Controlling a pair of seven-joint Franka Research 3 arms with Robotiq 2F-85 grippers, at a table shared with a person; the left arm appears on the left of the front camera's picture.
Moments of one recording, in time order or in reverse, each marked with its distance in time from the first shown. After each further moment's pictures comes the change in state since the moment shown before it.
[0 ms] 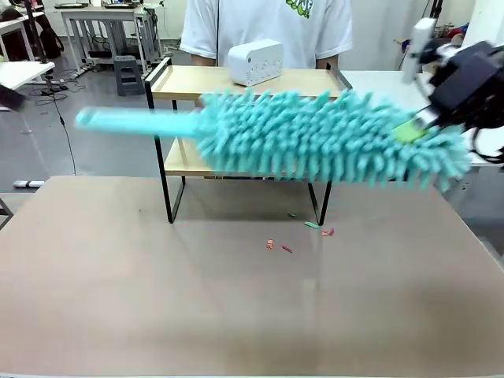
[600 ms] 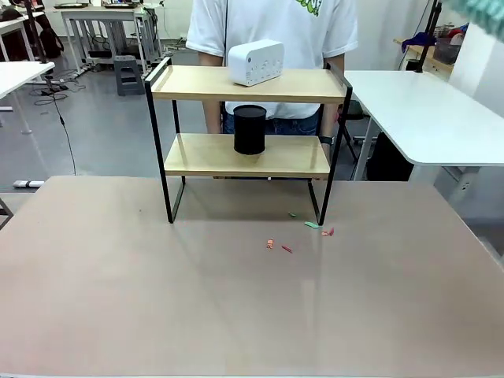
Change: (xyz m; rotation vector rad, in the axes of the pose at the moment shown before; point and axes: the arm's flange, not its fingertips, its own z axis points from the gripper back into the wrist) left arm -0.066 0.144 0.044 -0.018 -0.789 0.313; right arm -0.147 -0.003 0.210 0.059 -0.911 -0.020
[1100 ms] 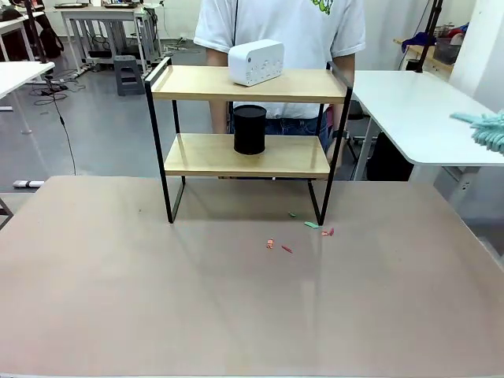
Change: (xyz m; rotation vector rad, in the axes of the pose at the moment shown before) left arm 0.001 -0.003 0.019 0.026 0.009 -0.013; right arm -0.008 -0.104 0.049 -0.404 -0.426 -0.309
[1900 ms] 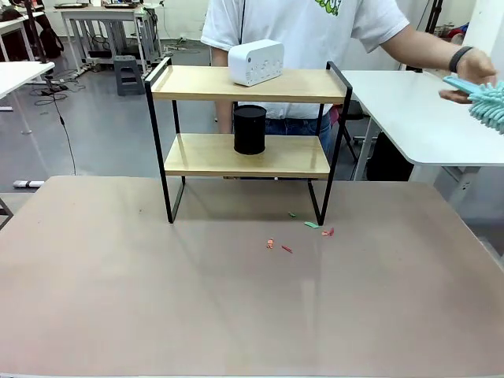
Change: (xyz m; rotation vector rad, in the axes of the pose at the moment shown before) left arm 0.000 -0.001 0.000 -0.001 0.001 -0.001; right arm -0.012 0.018 0.006 0.096 0.060 0.063
